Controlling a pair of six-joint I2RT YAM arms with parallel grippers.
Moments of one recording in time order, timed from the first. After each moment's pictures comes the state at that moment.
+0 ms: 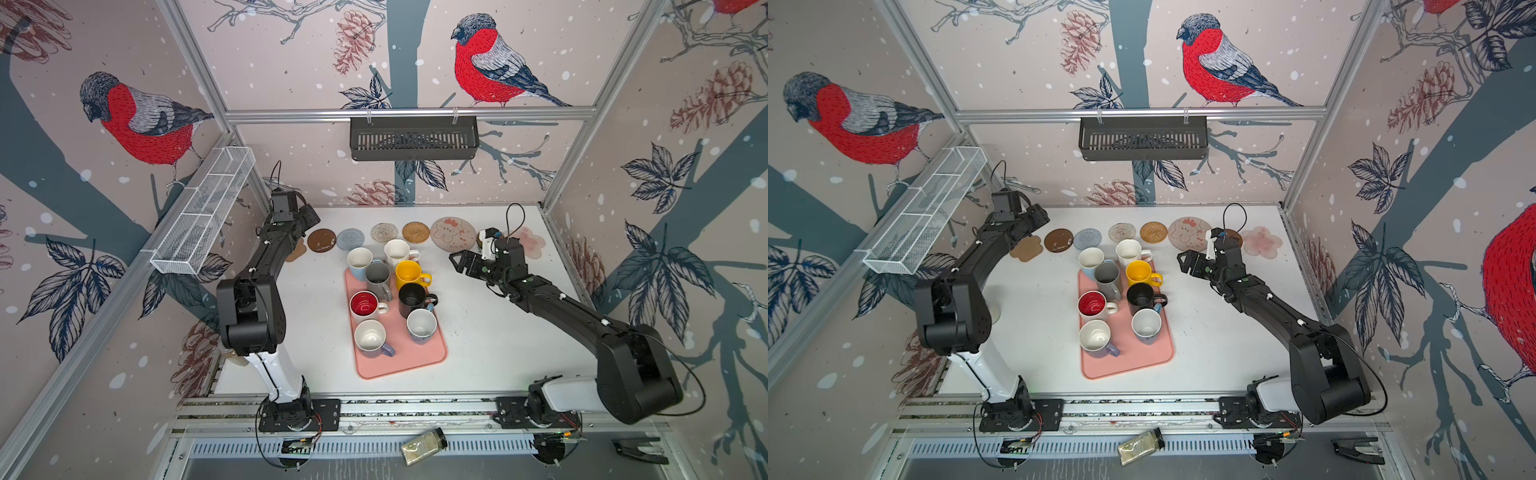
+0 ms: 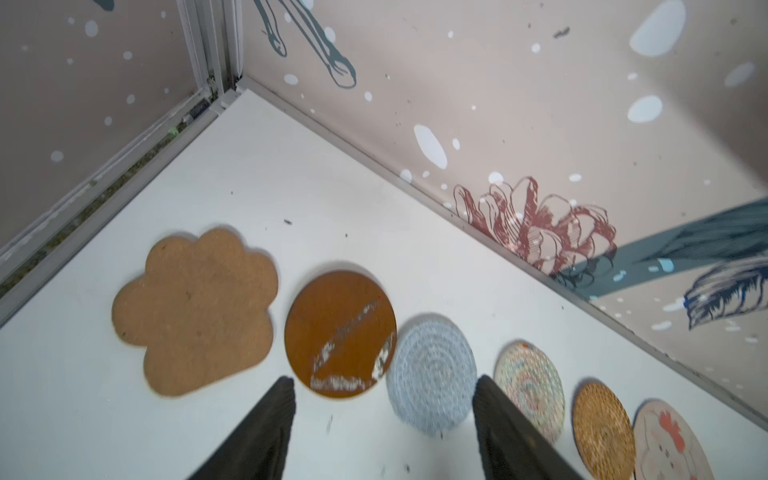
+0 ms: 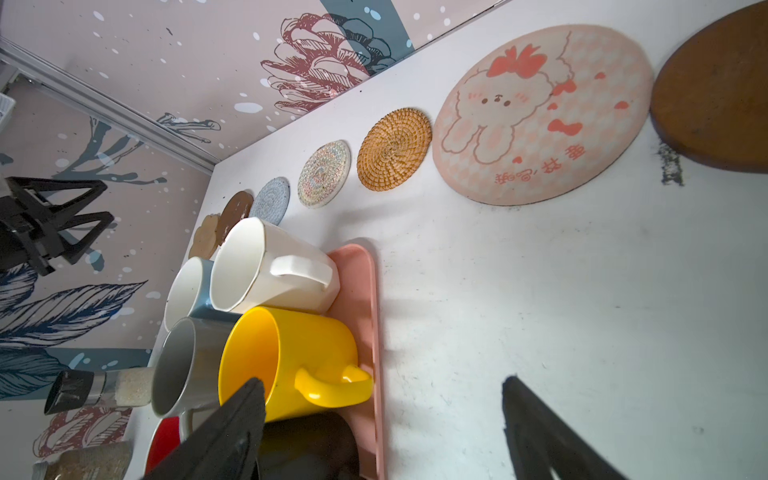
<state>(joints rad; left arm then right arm) 0.06 1.72 1.37 -0.26 0.03 -0.49 0.37 1.36 0.79 0.01 -0.26 0.52</state>
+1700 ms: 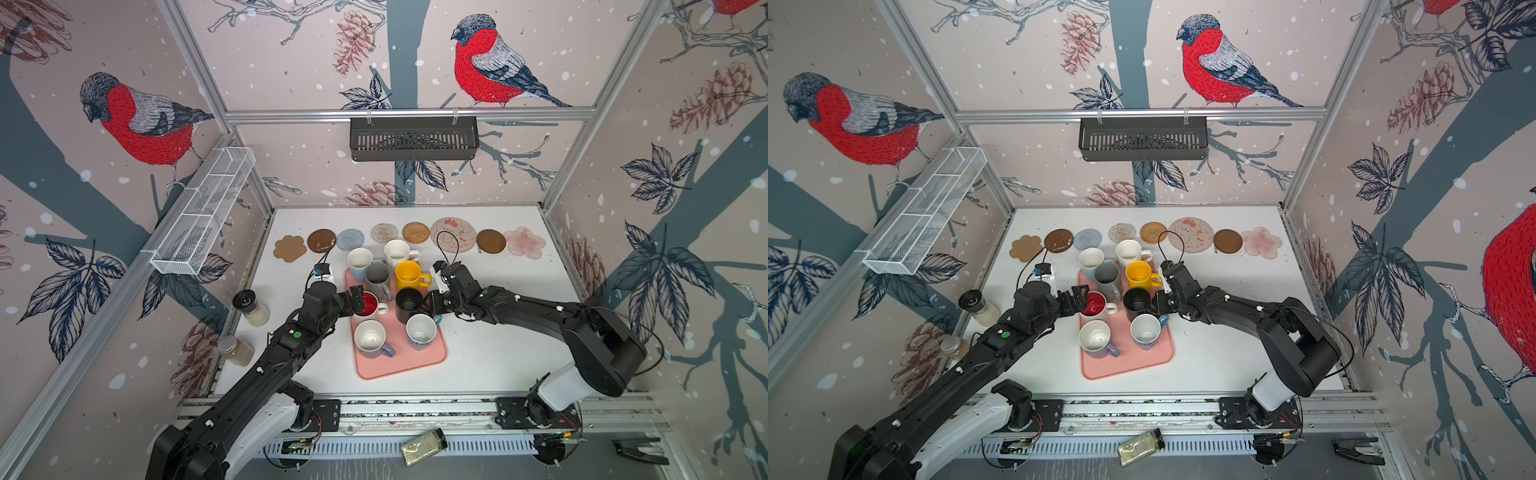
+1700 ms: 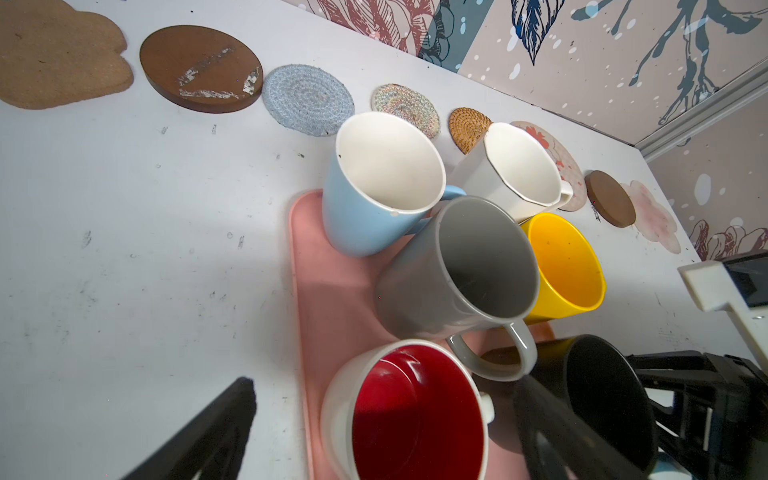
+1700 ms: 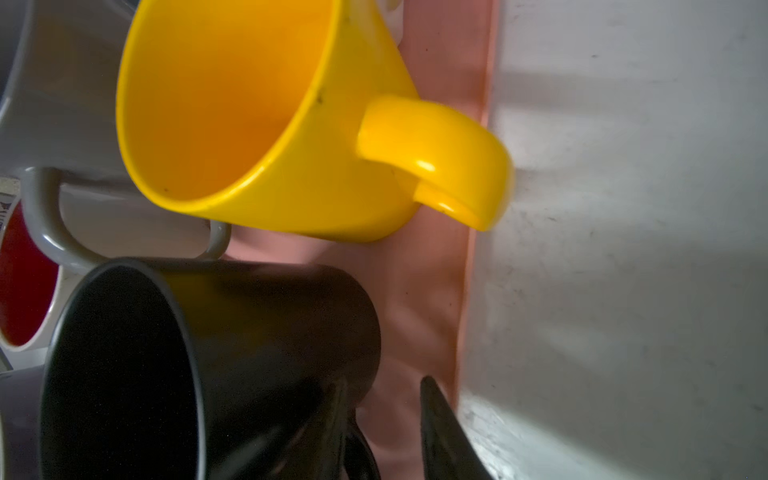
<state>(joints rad) -0.45 0.86 0.50 -0.20 -0.11 -0.53 0.74 1.55 0.79 -0.11 -0.13 0.45</state>
